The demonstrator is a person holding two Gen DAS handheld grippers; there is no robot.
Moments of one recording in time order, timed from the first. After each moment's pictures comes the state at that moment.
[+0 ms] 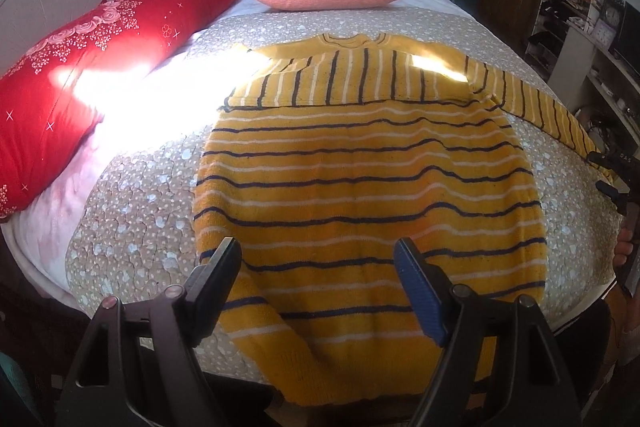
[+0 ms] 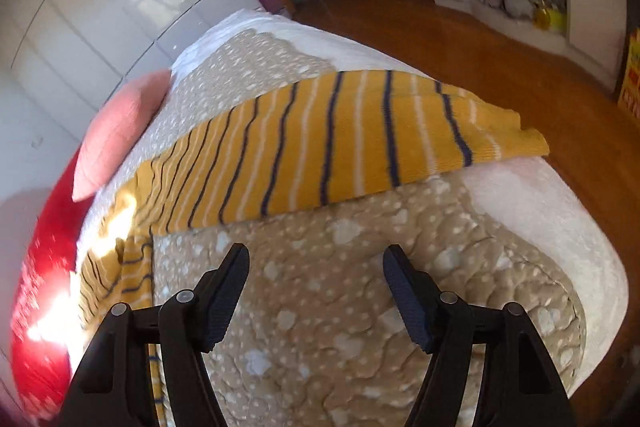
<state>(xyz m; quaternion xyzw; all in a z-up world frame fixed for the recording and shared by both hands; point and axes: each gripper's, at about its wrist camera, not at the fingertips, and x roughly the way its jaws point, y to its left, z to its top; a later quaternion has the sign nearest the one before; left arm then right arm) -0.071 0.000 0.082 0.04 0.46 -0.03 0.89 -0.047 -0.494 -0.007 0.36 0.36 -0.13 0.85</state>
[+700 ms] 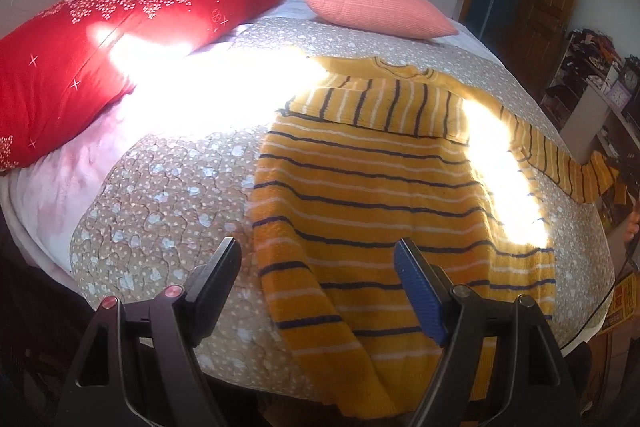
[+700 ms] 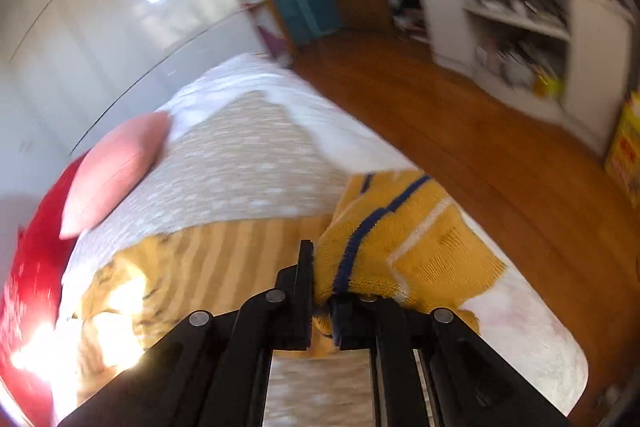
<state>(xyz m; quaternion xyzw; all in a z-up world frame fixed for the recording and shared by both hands) -0.067 0.075 0.087 -0.05 0.43 0.00 0.90 0.016 -0.474 0.095 0.25 0.32 -0.15 0.90</state>
